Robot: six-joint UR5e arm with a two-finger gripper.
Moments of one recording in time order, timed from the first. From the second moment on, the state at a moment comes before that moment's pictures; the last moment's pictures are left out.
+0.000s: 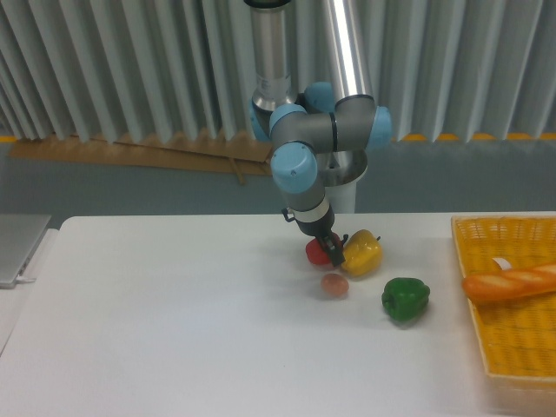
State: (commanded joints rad) arm 2.28 -1.70 -1.97 -1.21 1.82 1.26
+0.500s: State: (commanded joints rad) arm 2.28 -1.71 -1.97 -1.21 1.82 1.25
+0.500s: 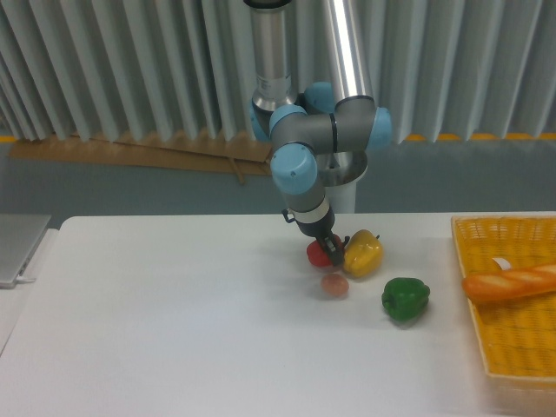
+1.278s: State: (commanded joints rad) arm 2.28 -1.71 -1.95 -1.21 1.81 1.25
